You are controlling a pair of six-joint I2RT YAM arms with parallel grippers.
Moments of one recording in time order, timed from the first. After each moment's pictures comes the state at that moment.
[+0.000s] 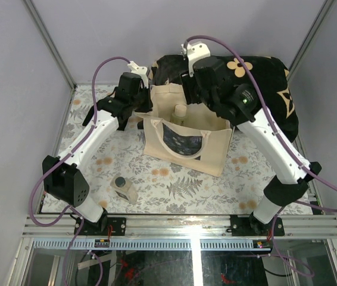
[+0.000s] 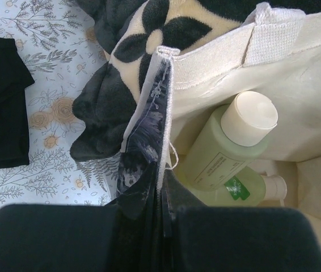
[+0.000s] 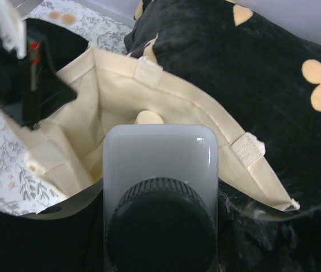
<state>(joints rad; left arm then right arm) -0.39 1.60 1.52 -0.51 0.02 -0.27 0.83 1.67 2.18 -0.98 0.46 0.07</state>
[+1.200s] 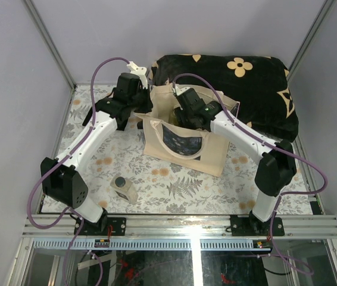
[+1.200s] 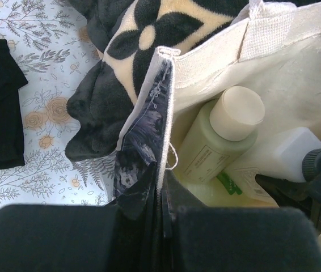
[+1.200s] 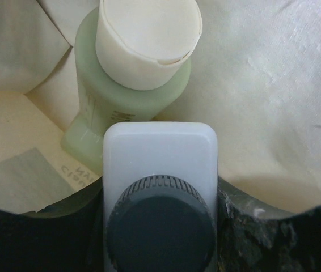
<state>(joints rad) -0.38 1.58 1.51 -0.50 0.05 -0.27 0.70 1.79 1.62 -0.75 0.24 0.16</state>
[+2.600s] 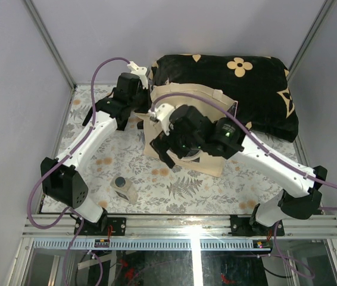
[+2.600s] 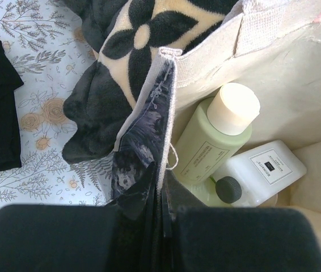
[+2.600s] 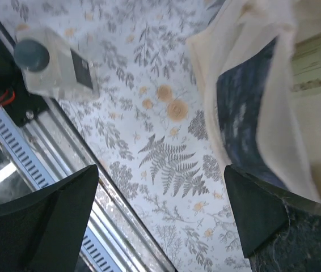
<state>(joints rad) -0.38 1.58 1.51 -0.50 0.07 -0.27 1.07 1.52 1.81 -1.02 0.09 0.10</state>
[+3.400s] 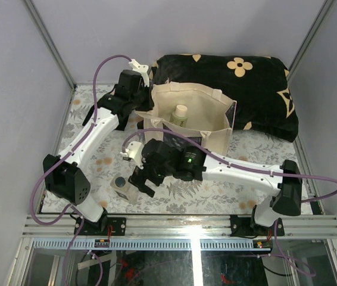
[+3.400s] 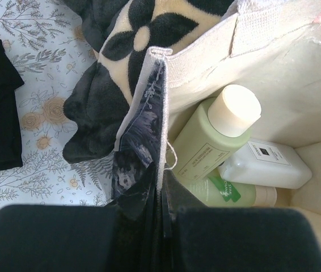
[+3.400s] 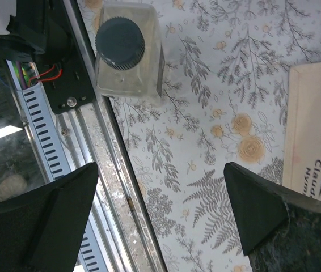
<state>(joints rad) -0.38 1.62 1.58 -0.55 0.07 -0.27 1.26 1.60 1.49 -0.66 -0.04 0.05</state>
